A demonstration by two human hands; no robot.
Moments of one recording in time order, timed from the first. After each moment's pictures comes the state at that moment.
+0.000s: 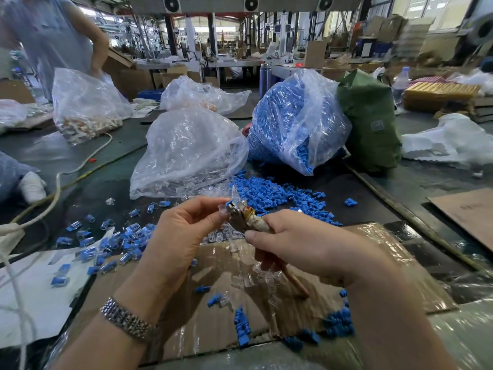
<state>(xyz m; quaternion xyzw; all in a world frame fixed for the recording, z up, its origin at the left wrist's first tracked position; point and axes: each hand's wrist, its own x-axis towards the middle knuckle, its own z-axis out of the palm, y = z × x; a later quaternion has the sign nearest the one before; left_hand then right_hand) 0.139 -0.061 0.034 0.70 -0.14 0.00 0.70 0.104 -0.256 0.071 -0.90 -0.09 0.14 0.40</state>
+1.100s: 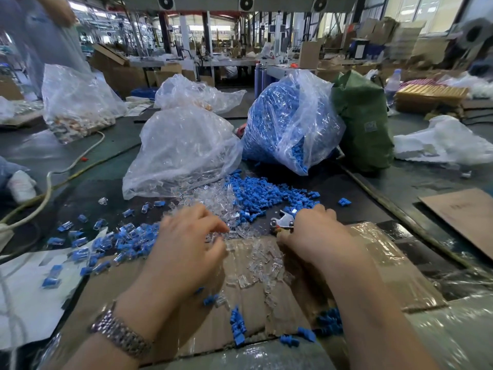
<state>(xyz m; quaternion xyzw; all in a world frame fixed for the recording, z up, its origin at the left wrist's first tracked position) 0.131 -0.064 0.028 0.95 -0.21 0.14 0.20 0.129 -0.280 0.037 -0.98 0.17 0.08 0.10</state>
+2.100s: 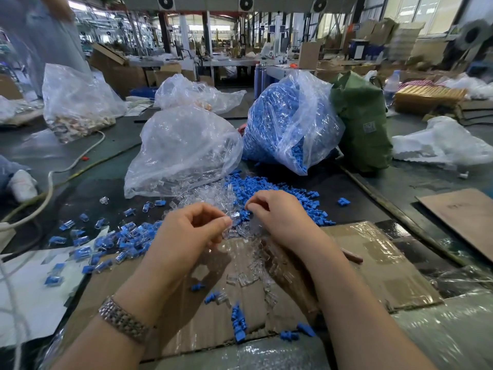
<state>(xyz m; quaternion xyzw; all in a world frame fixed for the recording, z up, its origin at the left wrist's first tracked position) 0.139 -0.063 0.033 0.80 -0.09 -0.01 0.59 0.160 -0.255 0.036 -0.95 -0.03 -0.07 0.31</state>
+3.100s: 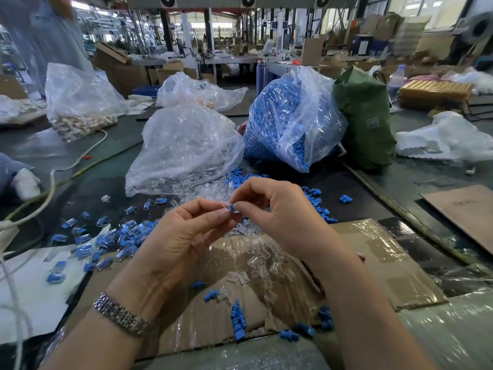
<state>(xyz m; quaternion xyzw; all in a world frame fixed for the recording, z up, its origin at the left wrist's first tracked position) 0.139 -0.065 0.037 0.50 -0.06 -0.15 0.85 0.126 -0.251 0.054 -0.85 -0.19 -0.15 0.46</state>
